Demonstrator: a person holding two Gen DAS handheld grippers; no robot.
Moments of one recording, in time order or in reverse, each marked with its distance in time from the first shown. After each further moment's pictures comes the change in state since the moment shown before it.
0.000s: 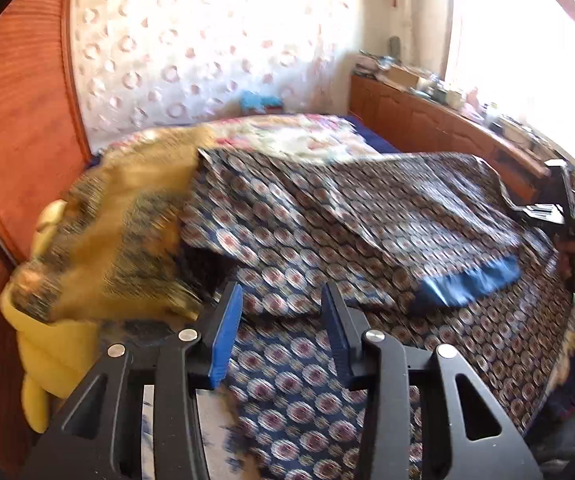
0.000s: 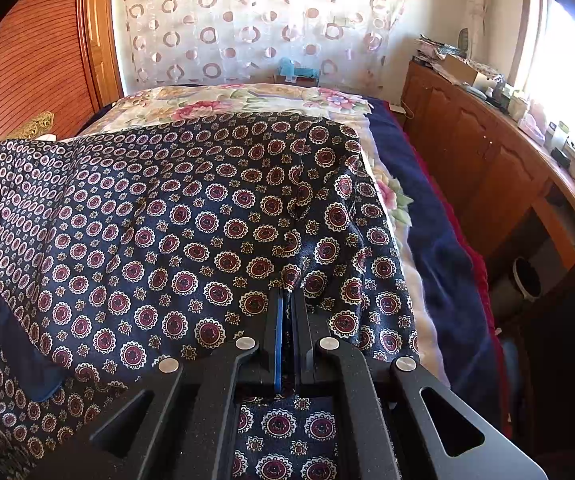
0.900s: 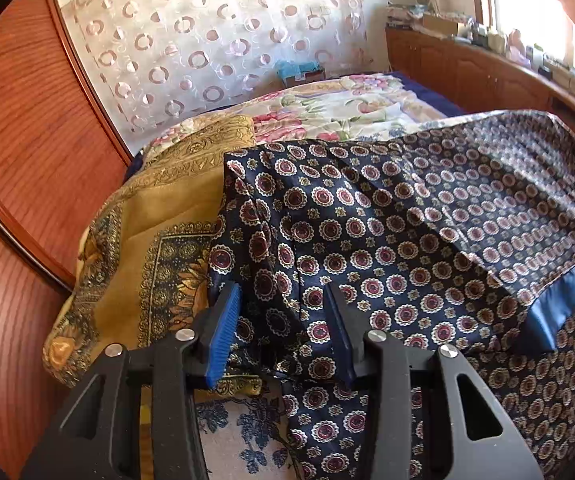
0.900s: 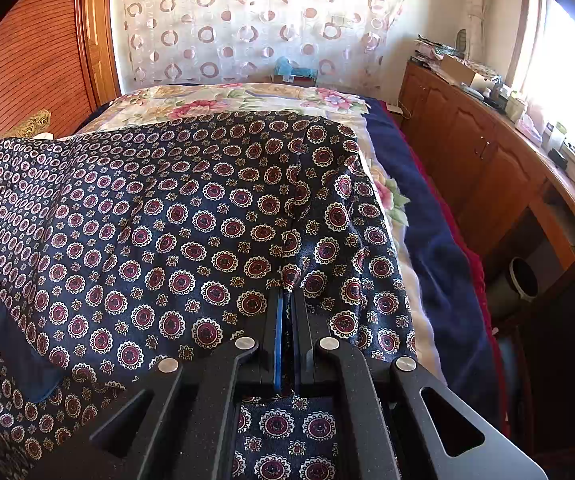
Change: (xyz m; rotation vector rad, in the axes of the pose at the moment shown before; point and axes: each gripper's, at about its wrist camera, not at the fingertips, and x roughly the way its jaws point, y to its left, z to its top) left arm 0.068 -0.005 0.032 0.142 0.153 0.229; right arm -0.001 0.000 -0.001 -0.009 -0.001 -0.013
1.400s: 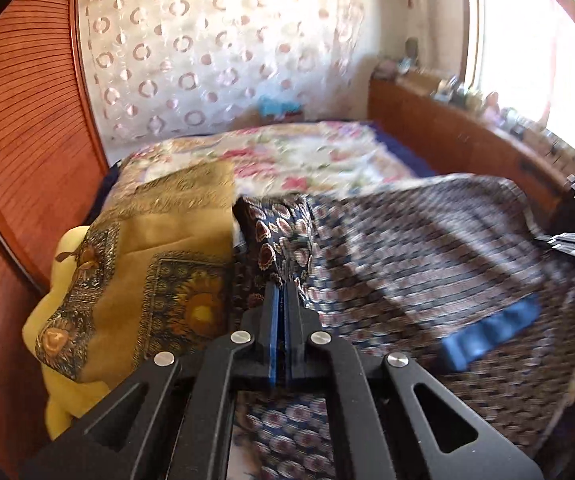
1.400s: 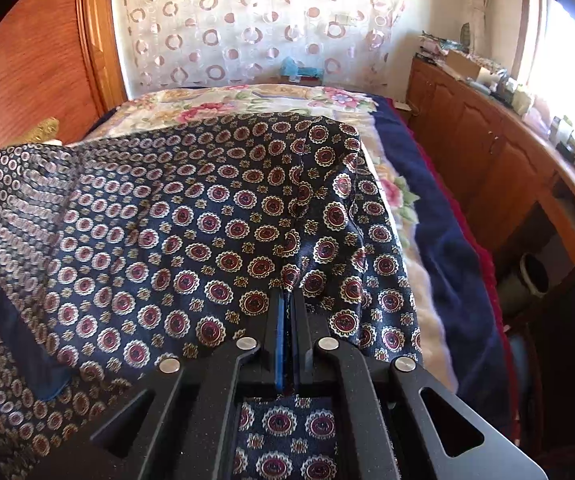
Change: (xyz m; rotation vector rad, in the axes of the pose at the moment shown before) left arm -0.065 0.022 0.002 -0.147 -0.150 -0.201; right arm -0.005 -0.012 -0.001 0.030 -0.013 0.077
